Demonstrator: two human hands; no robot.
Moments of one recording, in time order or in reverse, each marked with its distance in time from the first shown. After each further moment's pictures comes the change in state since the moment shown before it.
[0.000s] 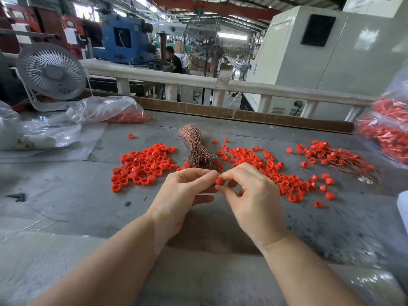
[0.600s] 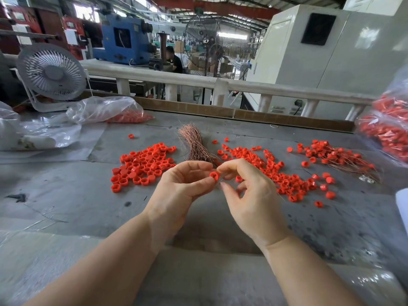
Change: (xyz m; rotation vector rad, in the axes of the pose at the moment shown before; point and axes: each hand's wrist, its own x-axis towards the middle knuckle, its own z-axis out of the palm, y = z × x) left_hand 0.005 -0.004 -0.002 -0.194 0.007 0.091; right_hand -0.001 -0.002 0.002 0.137 0.033 0.036
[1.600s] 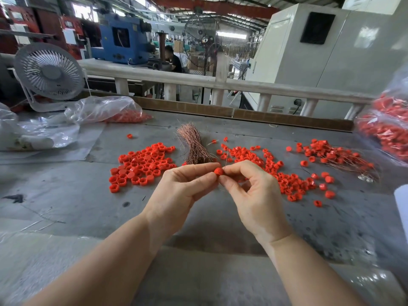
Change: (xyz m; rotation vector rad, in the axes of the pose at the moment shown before) left_hand -0.004 0.007 0.005 -0.031 -0.061 -0.019; right_hand 0.004 0.003 0.000 0.186 0.011 0.131
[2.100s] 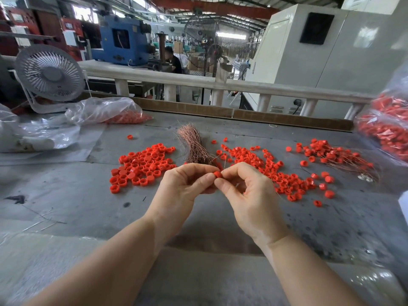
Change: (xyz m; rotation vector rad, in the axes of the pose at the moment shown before) left_hand -0.004 -0.002 0.003 0.346 0.032 0.161; right_hand -0.003 -0.005 0.001 0.006 -0.025 0.086
